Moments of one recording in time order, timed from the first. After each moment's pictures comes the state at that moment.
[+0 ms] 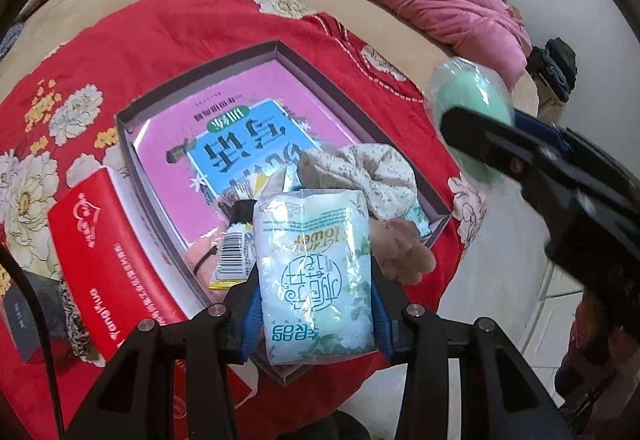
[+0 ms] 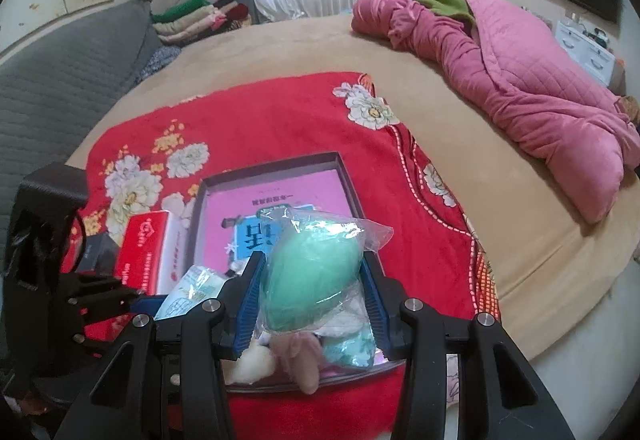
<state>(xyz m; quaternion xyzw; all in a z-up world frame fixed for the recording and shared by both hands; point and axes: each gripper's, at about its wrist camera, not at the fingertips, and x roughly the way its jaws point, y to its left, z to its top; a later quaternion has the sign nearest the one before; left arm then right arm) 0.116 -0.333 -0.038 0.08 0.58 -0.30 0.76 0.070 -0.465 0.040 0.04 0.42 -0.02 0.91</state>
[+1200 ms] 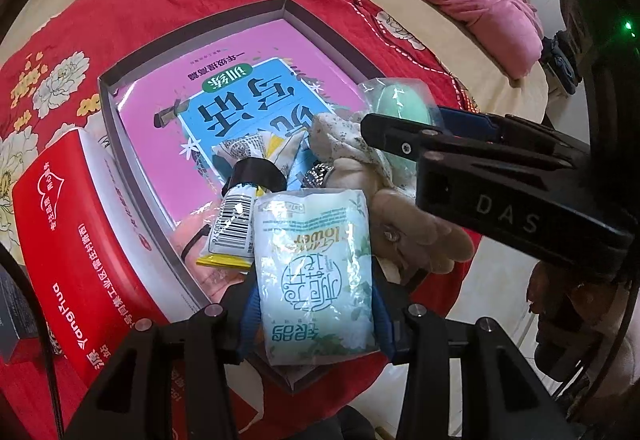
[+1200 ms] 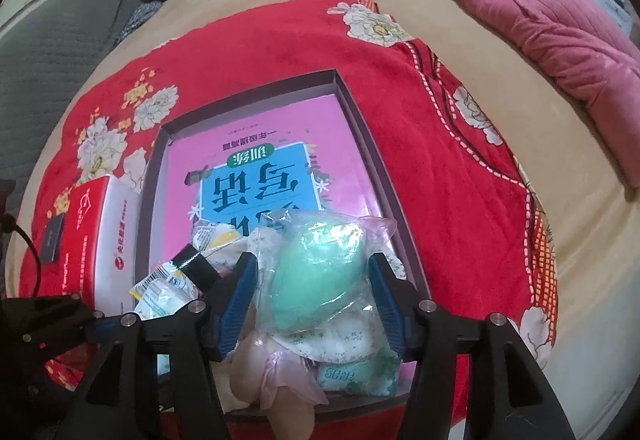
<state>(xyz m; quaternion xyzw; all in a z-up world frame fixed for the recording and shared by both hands) 0.124 -0.333 -0.074 0.07 0.61 -0.29 0.73 0.125 -0.471 -0.040 0.06 0.52 -0.01 0.85</state>
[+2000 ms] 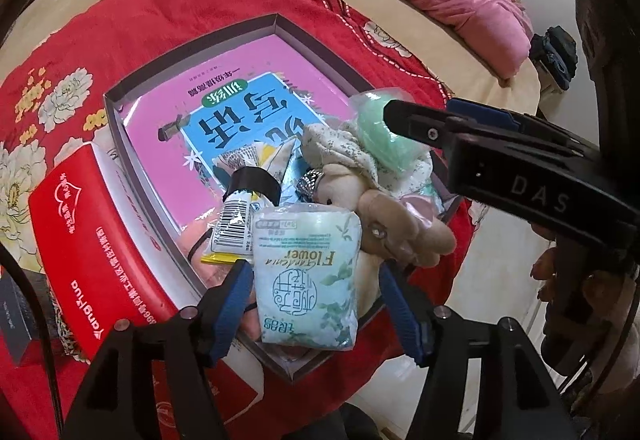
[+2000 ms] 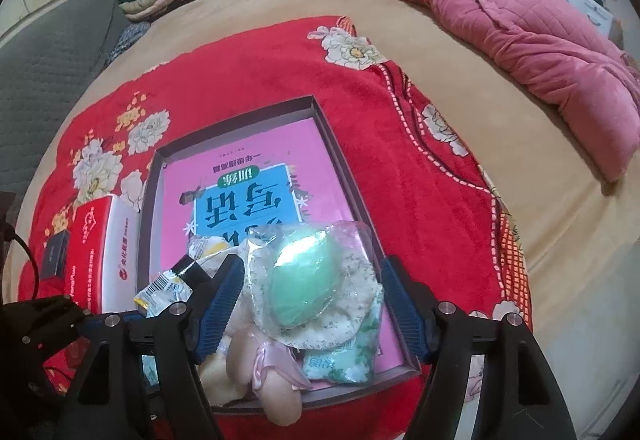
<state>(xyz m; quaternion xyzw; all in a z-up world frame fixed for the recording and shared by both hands) 0.116 -0.330 -0.055 0.08 0.59 -0.31 0.74 0.105 -0.484 -0.012 0.07 0.48 -0.04 0.87</state>
